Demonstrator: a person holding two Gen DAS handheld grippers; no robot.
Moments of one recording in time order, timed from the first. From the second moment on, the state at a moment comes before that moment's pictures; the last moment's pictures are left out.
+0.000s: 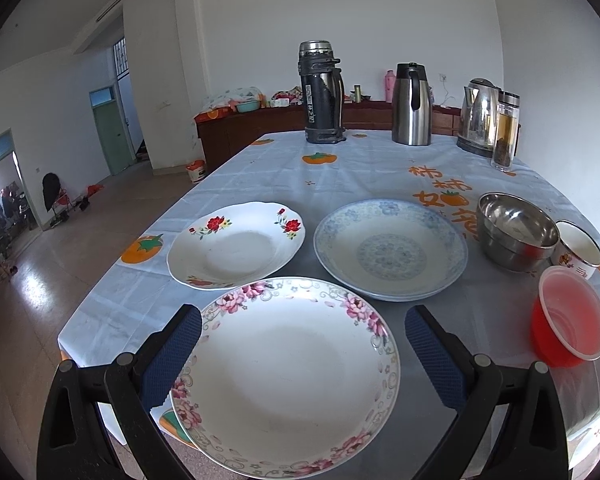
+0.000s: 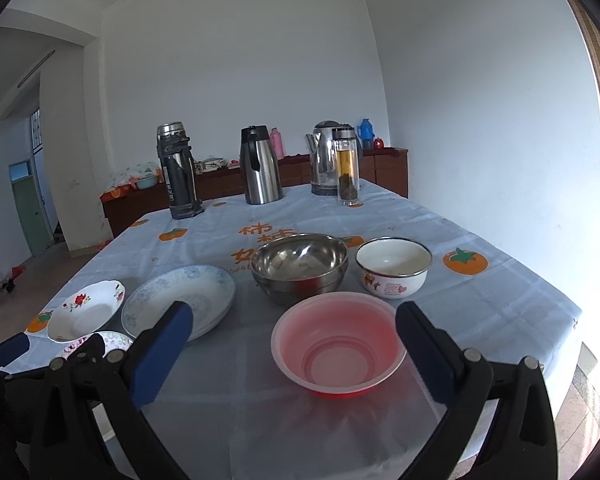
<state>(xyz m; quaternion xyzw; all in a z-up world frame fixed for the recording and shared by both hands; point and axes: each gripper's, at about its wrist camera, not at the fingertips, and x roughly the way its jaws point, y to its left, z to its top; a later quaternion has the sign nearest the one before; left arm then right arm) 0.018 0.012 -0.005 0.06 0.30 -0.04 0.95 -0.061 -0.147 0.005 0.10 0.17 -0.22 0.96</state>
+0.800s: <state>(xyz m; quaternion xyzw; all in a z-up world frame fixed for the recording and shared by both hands) 0.025 0.009 -0.007 0.07 0.30 -0.05 0.95 -0.045 -0.142 0.002 0.09 0.19 -0.21 0.96</state>
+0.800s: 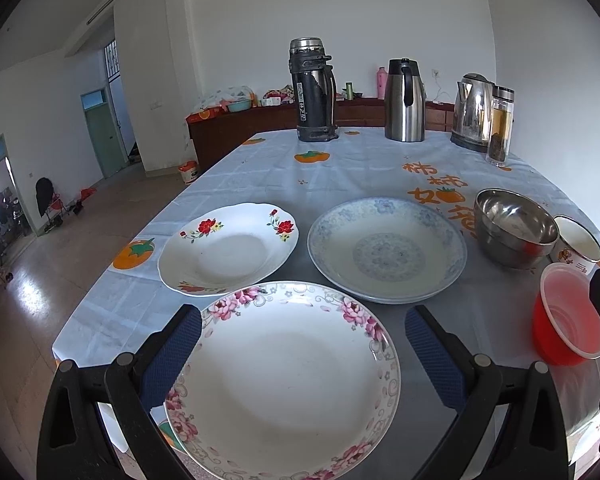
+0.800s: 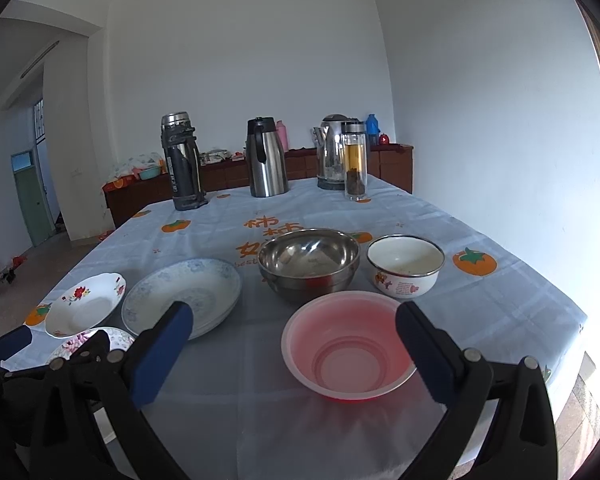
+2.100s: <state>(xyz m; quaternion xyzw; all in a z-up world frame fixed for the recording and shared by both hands) 0.065 0.122 -0.054 0.05 0.42 -0.06 0.91 0.040 -0.087 -0.067 0.13 0.36 0.05 0.92</state>
